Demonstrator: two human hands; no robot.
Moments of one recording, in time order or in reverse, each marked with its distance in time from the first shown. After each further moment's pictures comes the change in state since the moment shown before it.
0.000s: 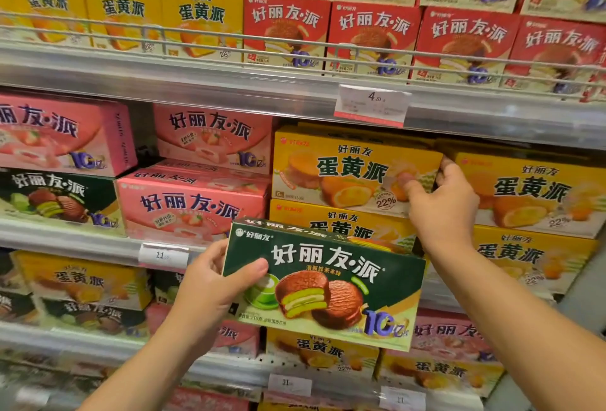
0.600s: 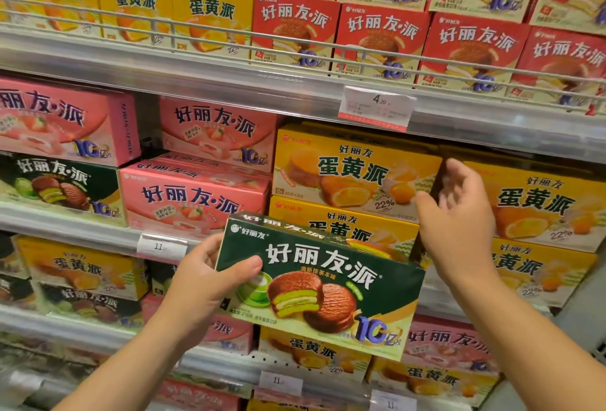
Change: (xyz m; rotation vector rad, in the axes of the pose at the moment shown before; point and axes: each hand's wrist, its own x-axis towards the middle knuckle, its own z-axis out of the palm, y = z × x) left_hand 0.000 0.001 -0.004 -0.010 0.011 0.017; right_hand -0.019 -0.006 -0.026 0.238 -0.142 -0.050
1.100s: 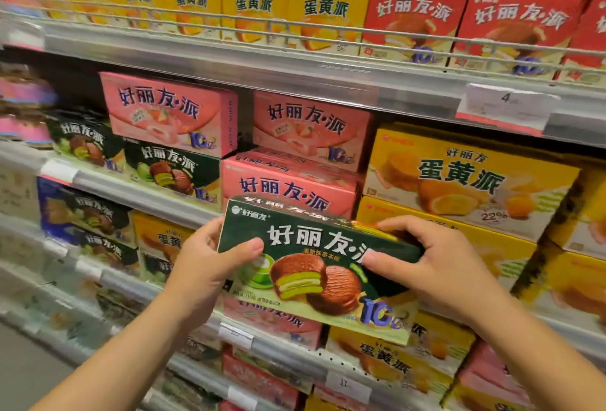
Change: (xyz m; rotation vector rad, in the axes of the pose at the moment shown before) left_hand -0.021 0.031 -0.095 0.029 0.179 0.075; right_hand -0.061 -0.049 0.080 -0.160 -0.721 -0.186
